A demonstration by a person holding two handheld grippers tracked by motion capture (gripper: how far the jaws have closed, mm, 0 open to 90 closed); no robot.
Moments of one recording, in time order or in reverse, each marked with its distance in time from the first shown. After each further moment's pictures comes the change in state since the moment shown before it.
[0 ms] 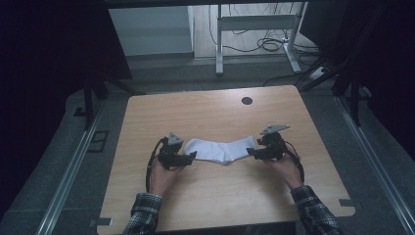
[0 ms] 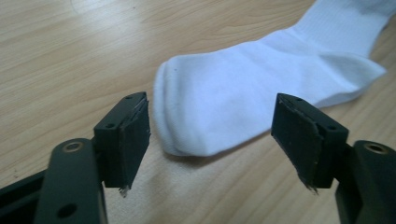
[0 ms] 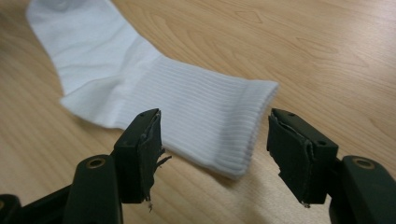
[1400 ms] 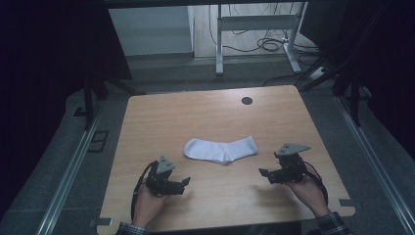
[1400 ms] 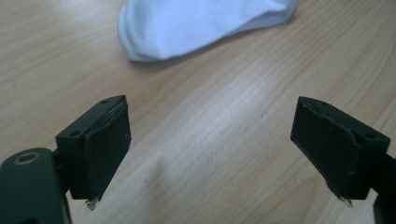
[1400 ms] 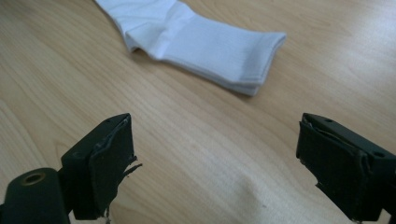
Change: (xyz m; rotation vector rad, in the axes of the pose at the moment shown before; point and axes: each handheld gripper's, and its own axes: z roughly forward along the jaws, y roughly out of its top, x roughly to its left) left arm -0.029 -0.059 -0.057 0.026 -0.007 0.076; right arm 0.025 -0.048 -0.065 -0.019 -0.016 -0.088
